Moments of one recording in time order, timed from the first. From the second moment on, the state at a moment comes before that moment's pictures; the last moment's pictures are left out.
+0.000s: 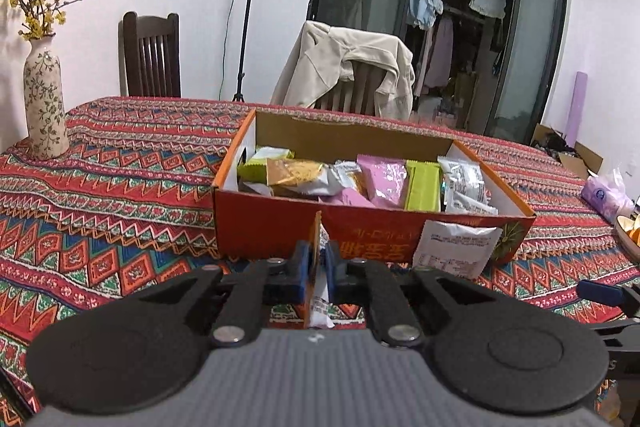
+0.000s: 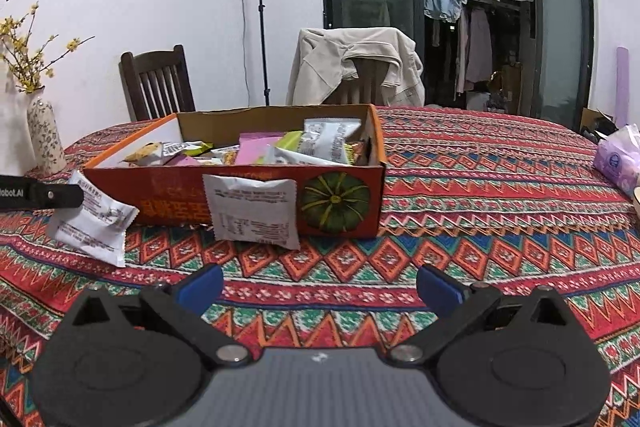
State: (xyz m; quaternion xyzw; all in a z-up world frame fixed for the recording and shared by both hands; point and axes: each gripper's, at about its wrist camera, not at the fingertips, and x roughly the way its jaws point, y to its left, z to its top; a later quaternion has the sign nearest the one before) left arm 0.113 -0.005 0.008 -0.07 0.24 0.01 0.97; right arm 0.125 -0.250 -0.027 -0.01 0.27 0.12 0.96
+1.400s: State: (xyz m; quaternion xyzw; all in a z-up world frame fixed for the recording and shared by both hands) left arm 0.113 0.040 -0.023 -0.01 0.32 -0.02 0.95; right arm 0.116 -0.205 -0.021 -0.02 0.26 0.23 0.94
